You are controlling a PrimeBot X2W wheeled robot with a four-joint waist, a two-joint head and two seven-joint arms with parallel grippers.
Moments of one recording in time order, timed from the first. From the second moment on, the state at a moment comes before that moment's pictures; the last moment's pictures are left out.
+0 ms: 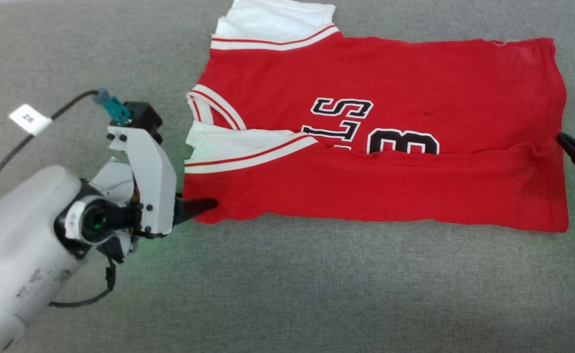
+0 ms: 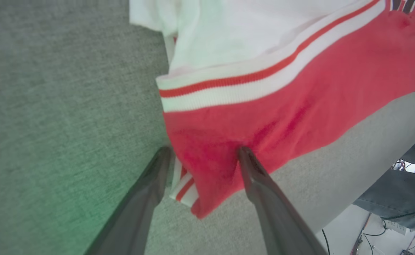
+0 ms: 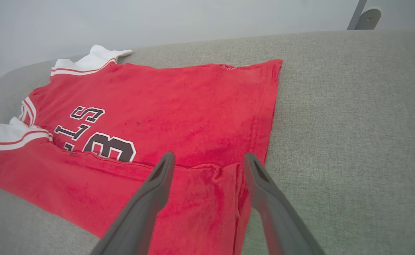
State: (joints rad) left arm -0.96 0.75 -0.99 0.24 -1.41 0.13 0.74; right arm -0.41 -0.67 0.10 0.03 0.94 0.13 0.48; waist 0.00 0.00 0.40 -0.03
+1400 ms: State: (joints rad) left arm -0.97 0.64 -0.98 0.29 -1.43 0.03 0.69; right arm -0.48 -0.79 0.30 0.10 0.85 0.13 0.92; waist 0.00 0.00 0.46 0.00
